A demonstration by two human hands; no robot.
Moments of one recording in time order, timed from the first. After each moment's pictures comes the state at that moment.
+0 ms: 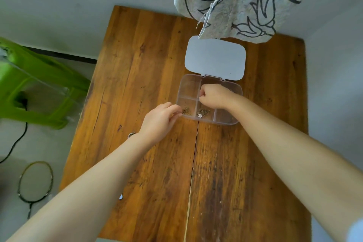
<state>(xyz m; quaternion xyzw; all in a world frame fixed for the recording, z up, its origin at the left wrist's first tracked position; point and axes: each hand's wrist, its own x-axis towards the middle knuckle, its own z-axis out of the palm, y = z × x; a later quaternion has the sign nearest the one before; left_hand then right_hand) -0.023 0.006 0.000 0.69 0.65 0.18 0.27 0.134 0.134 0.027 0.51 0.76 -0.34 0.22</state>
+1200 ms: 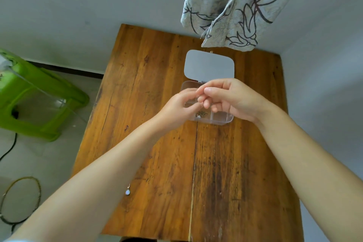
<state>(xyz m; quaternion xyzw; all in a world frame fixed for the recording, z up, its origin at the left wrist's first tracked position) -0.008 0.014 0.093 0.58 0.53 0.34 0.52 0.152 0.072 0.157 0.39 0.53 -0.74 -0.12</state>
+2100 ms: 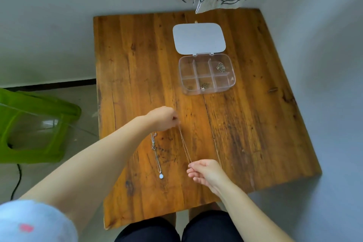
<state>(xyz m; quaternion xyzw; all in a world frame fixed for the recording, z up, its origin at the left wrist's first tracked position) -0.078 -0.017 0.019 0.76 0.47 -0.15 0.42 0.081 -0.171 0.030 0.73 0.14 -0.66 -0.11</state>
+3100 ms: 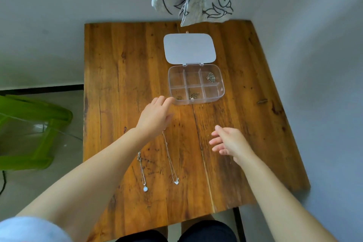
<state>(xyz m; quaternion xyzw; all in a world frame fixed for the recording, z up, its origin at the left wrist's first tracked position) -0.050 -0.013 0.015 0.80 0.55 0.09 0.23 0.162 -0.075 0.072 0.80 0.28 -0.53 -0.11</state>
